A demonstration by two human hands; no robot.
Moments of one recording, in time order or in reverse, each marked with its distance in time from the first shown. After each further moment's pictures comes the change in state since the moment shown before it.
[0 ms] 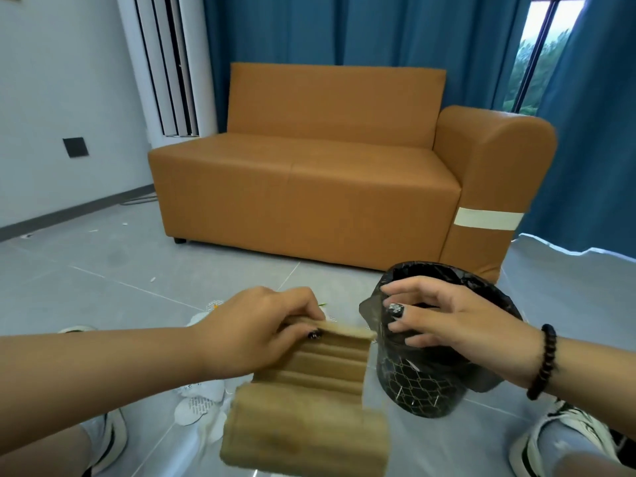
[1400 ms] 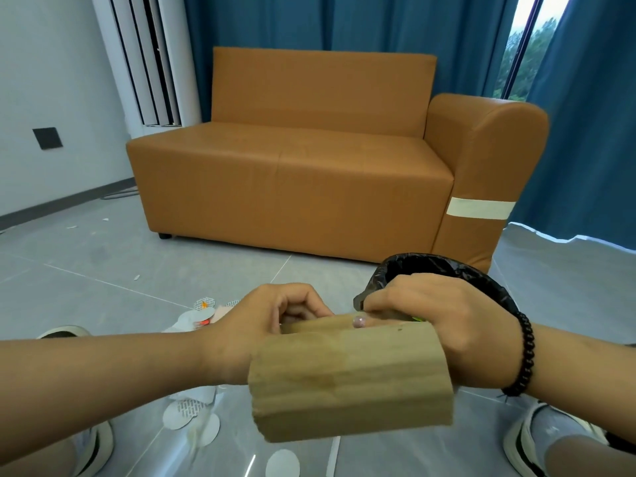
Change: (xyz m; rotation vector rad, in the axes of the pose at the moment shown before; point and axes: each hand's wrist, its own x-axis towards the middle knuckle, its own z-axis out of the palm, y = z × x) left_hand 0.016 0.014 0.009 -0.820 -0.115 -0.322; right_hand 0.017 0.005 0.002 -1.026 0.136 -1.157
